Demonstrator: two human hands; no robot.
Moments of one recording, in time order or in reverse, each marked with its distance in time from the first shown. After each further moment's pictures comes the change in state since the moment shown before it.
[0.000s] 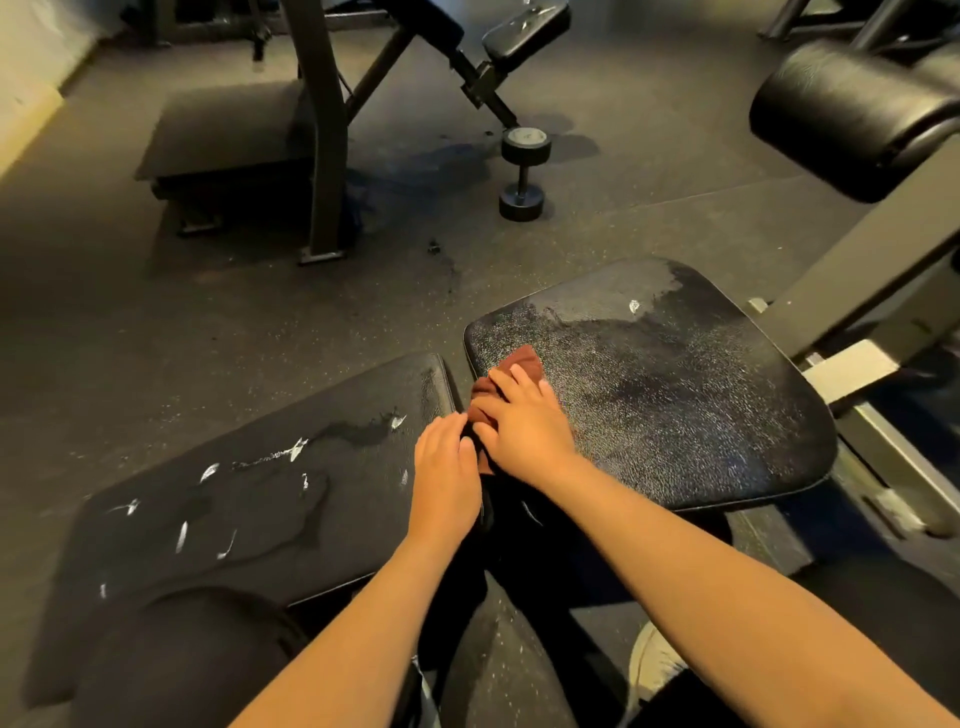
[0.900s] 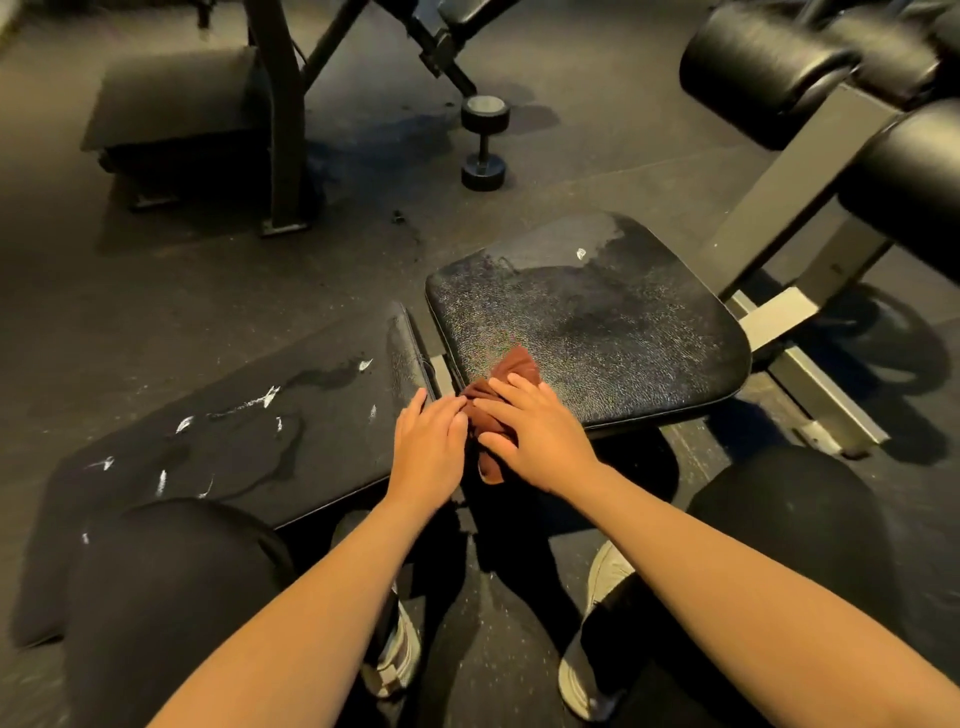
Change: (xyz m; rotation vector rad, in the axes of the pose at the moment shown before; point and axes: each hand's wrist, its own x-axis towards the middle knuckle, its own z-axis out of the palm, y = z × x) left_hand -0.056 0.010 -0.003 0.162 -0.204 0.103; right_hand -0.123 0.024 0.001 0.094 0.090 -0.084
